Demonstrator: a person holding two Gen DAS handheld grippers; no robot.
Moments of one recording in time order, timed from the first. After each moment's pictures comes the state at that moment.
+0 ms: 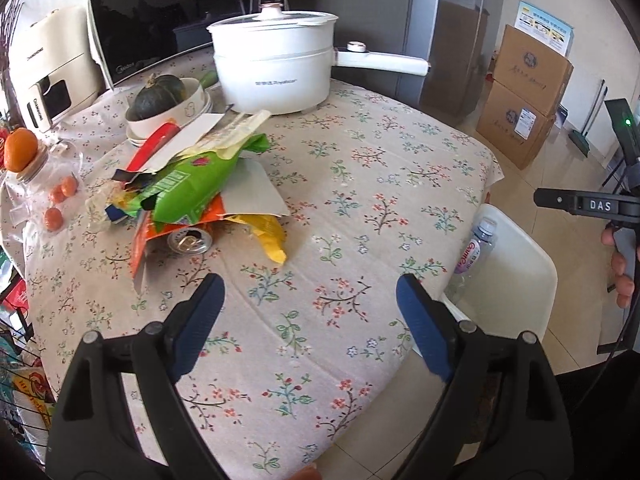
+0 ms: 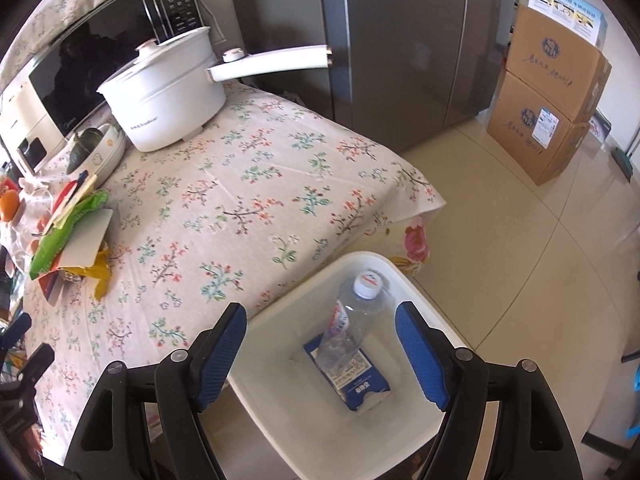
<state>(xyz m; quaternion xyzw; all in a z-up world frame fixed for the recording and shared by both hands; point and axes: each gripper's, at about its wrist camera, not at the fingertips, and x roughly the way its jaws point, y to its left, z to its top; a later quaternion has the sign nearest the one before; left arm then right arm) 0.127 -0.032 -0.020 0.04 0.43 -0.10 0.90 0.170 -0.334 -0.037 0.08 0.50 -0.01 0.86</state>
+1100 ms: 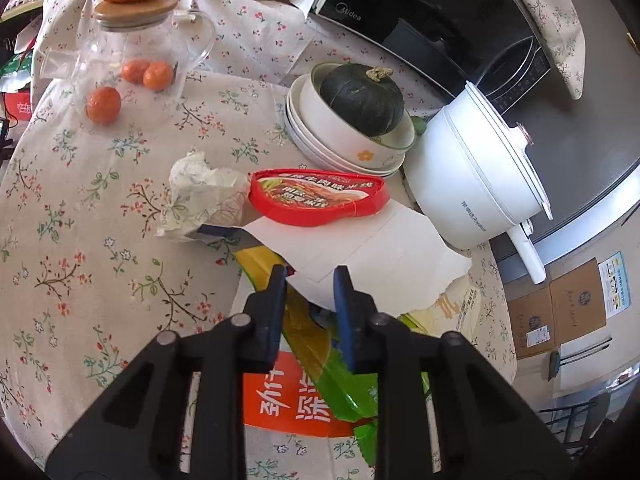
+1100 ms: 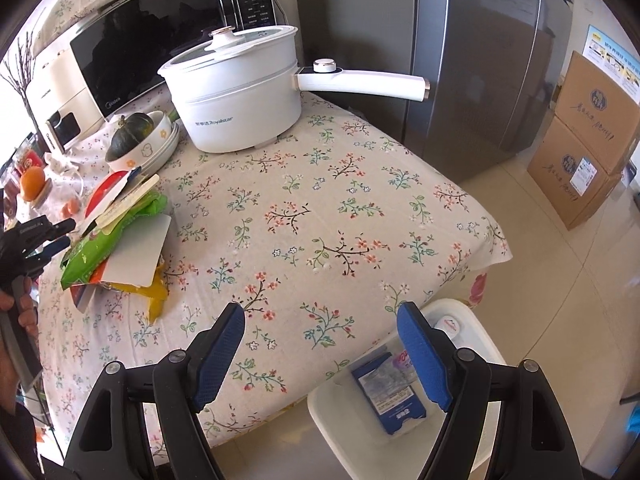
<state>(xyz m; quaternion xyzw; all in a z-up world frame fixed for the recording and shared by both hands) 0.251 0.139 -0.055 -0.30 0.43 0.06 0.85 0.210 -0.244 -0.021 0.03 0.49 0.03 0.87</state>
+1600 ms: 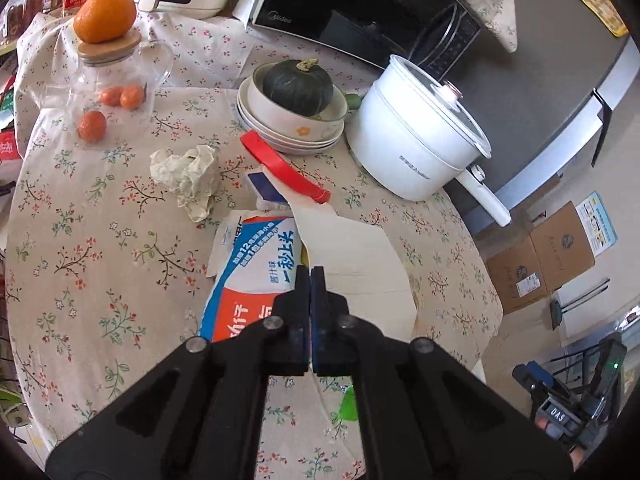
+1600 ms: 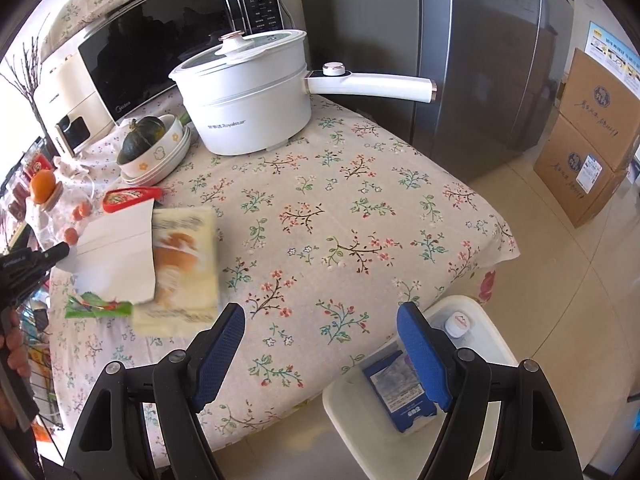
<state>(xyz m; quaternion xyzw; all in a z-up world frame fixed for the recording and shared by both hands) 0.192 0.107 -0.010 -0.23 0.43 -0.01 0.87 0.201 -0.237 -0.014 0.05 0.48 0.05 0.87</state>
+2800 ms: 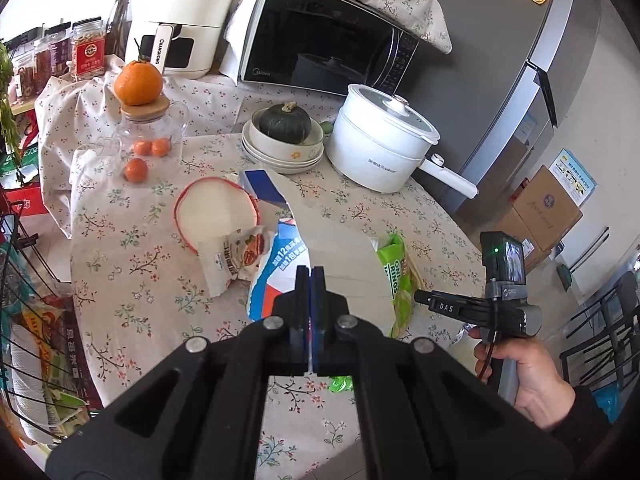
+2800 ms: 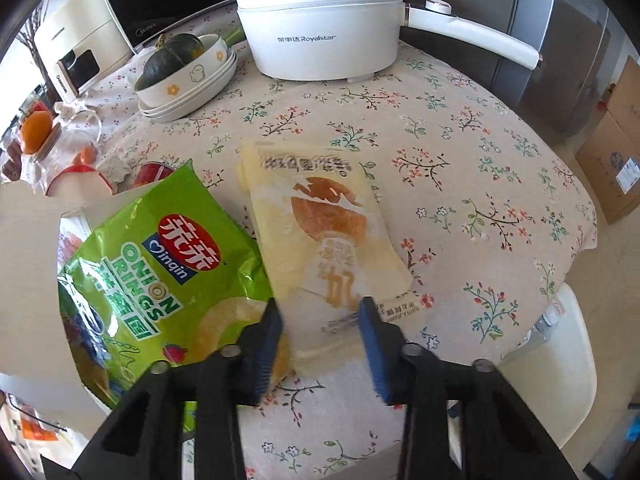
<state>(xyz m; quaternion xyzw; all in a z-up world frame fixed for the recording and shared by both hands) 0.089 0.125 0.037 -0.16 0.37 -0.05 0.91 0.240 -0.122 -0.080 0.02 0.55 0.08 0.83</state>
